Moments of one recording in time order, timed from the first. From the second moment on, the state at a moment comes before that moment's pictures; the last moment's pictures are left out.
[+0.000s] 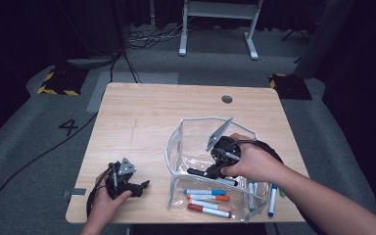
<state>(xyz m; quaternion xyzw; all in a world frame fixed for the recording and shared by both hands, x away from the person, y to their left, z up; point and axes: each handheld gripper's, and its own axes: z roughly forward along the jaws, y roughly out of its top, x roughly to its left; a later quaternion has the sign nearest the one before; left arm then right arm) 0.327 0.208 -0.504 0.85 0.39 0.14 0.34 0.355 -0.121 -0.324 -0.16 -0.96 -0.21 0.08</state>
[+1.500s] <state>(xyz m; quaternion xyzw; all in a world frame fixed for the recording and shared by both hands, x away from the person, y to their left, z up) 0.327 0.208 -0.504 0.85 0.39 0.14 0.34 0.369 -0.107 -0.418 -0.17 -0.97 -0.10 0.16</state>
